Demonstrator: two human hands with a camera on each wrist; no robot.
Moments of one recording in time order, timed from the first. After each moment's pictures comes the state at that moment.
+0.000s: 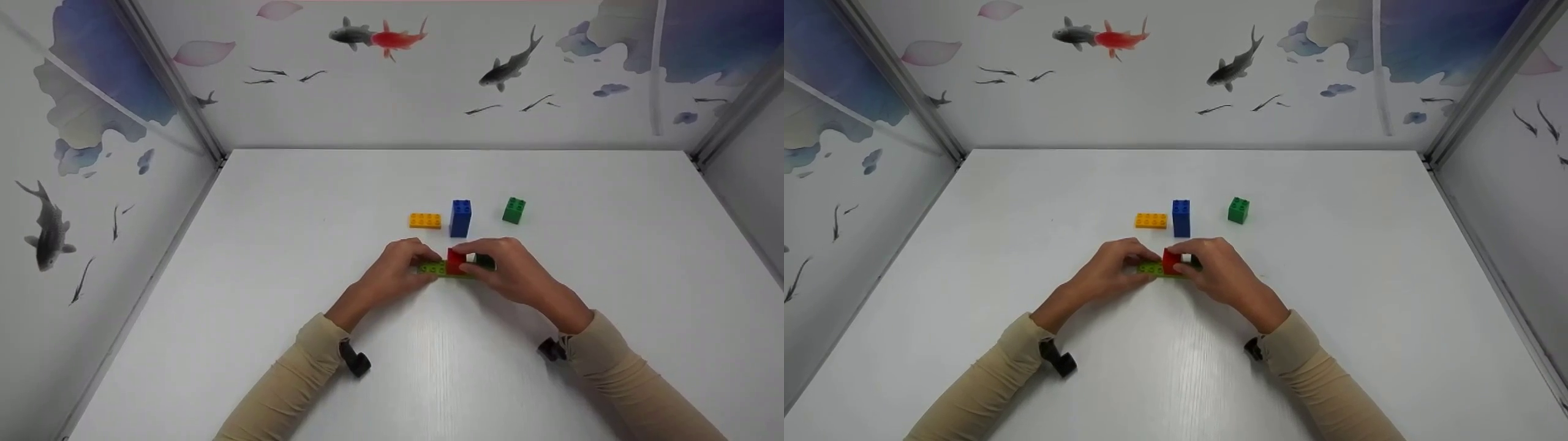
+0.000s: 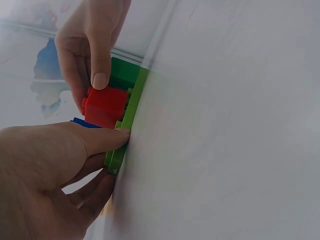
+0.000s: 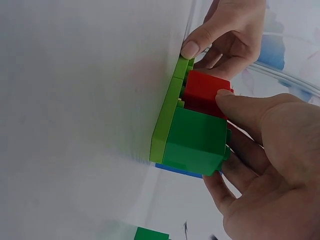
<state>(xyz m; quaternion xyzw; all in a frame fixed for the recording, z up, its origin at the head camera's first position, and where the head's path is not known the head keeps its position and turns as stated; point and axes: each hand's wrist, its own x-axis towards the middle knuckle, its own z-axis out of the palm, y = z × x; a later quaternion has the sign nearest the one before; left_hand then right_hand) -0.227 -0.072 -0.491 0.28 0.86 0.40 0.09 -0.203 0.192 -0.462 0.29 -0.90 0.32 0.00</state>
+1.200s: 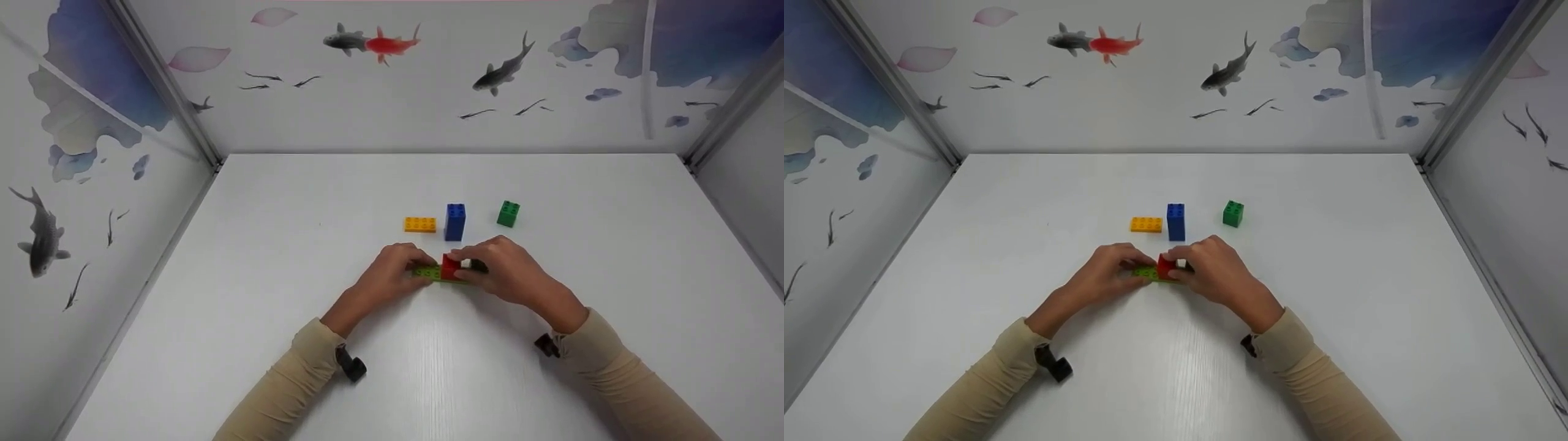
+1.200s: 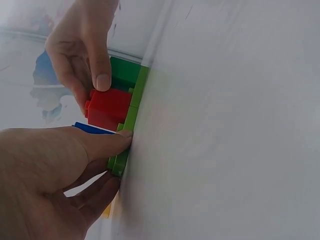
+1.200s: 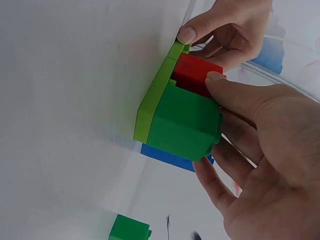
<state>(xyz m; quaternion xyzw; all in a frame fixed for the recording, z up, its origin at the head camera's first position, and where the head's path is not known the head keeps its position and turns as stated) -0.225 -0.068 -0.485 0.29 0.88 0.38 0.07 -0.205 0.193 -0.454 0.33 -0.92 0.23 0.04</state>
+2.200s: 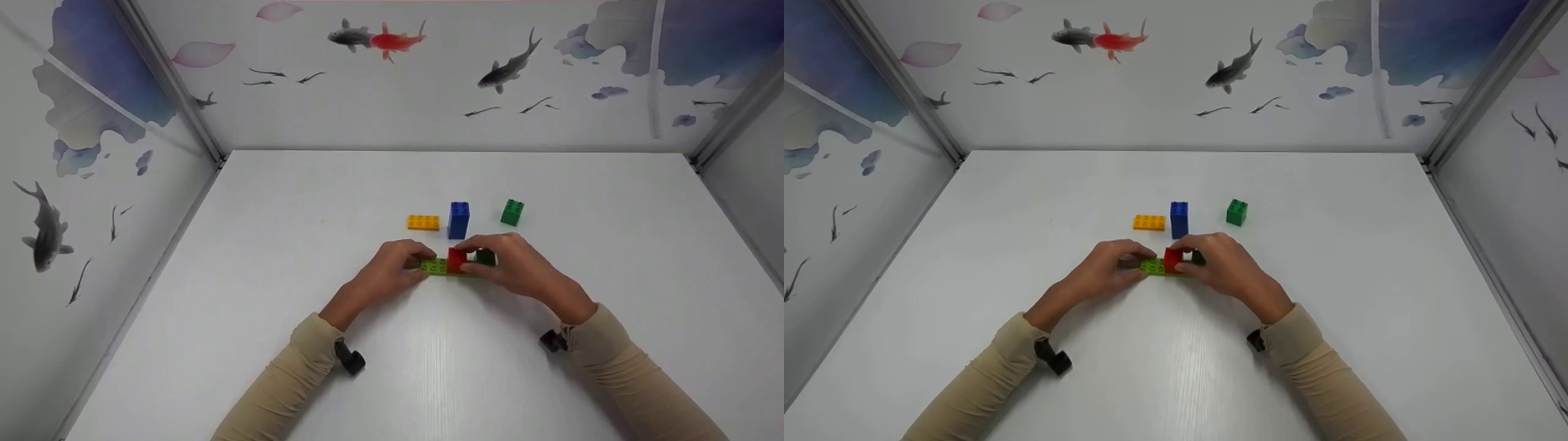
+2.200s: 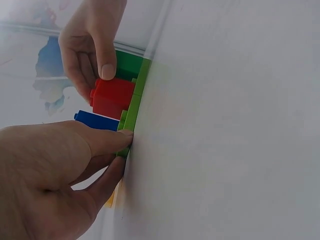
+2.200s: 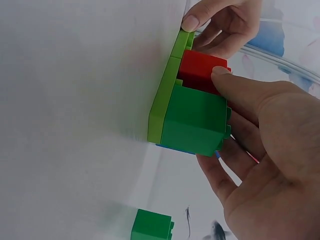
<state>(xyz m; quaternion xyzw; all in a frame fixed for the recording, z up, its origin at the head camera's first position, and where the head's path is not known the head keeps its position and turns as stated) -0.228 -0.076 -0.485 0.27 0.87 0.39 0.11 -0.218 0.205 -0.459 0.29 -0.90 0.31 -0.04</state>
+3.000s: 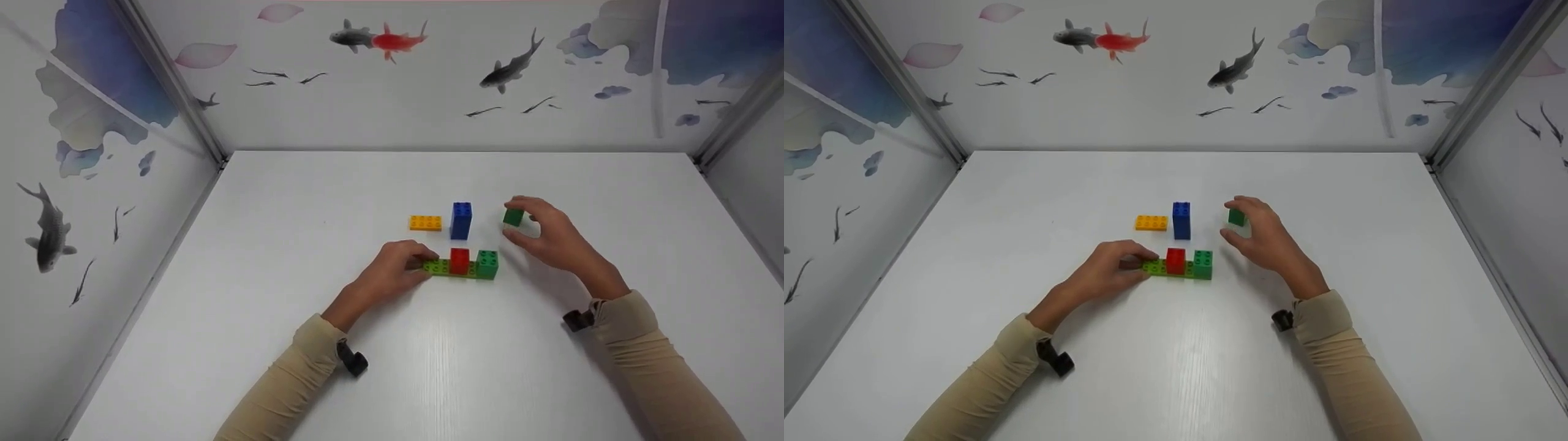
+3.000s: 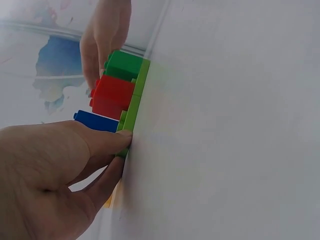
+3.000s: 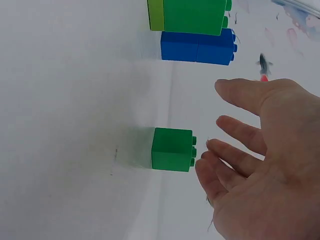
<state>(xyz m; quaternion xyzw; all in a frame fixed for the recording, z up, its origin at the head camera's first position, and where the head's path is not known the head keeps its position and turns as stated) -0.228 -0.077 -0.488 0.27 0.87 0.39 0.11 -0.256 0.266 -0.462 0.18 -0.92 0.33 0.02</state>
